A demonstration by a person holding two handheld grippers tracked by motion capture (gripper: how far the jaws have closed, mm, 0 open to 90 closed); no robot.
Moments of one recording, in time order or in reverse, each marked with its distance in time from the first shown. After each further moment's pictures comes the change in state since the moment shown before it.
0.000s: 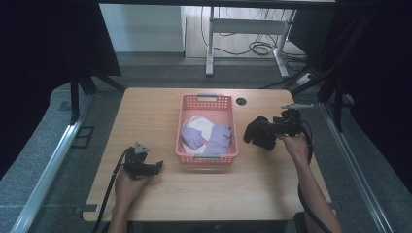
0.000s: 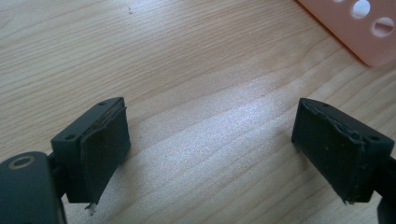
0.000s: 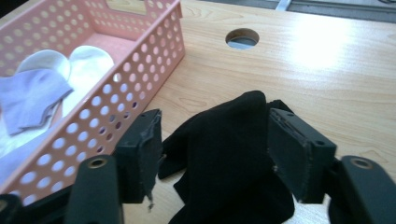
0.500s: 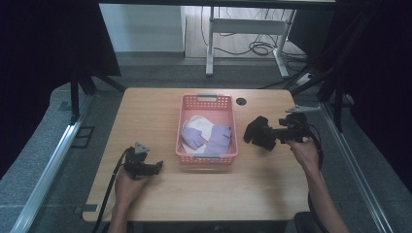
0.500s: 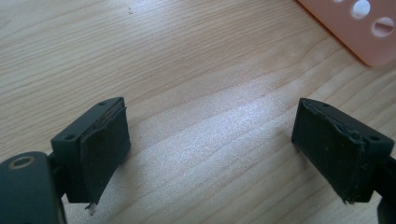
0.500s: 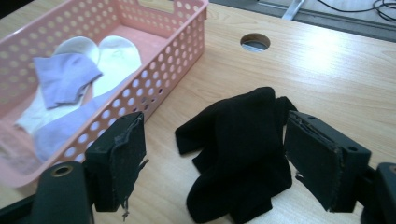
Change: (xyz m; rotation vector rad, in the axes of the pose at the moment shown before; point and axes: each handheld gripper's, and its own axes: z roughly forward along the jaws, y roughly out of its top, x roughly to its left) left arm 0.000 0.000 0.000 0.000 -0.001 0.000; right arm 0.020 -0.001 -0.039 0.006 0.012 -0.081
